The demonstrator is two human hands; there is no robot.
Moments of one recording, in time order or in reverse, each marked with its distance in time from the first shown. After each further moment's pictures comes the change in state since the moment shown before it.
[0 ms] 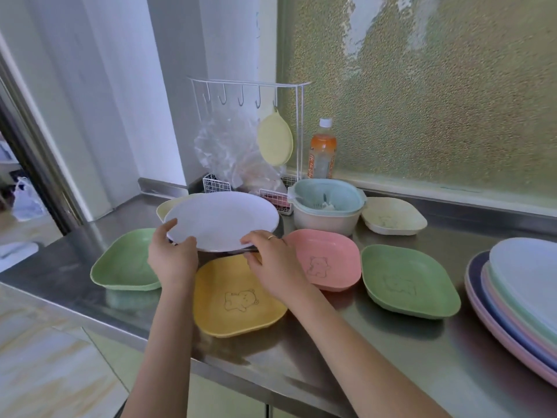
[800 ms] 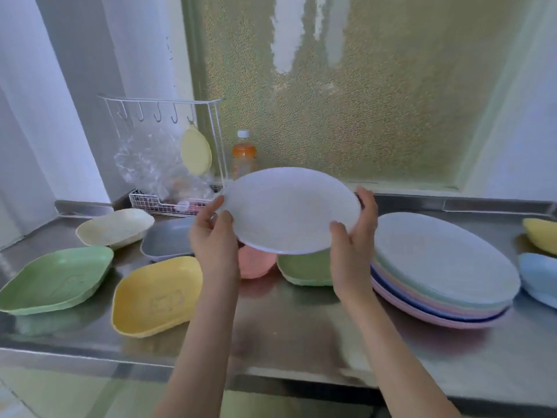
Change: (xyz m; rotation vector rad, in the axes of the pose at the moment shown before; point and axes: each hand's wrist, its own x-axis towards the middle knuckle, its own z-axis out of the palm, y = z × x) left_hand -0.162 0.083 0.066 -0.652 -0.413 0.000; right_hand -0.126 0.030 -0.171 0.408 0.878 0.292
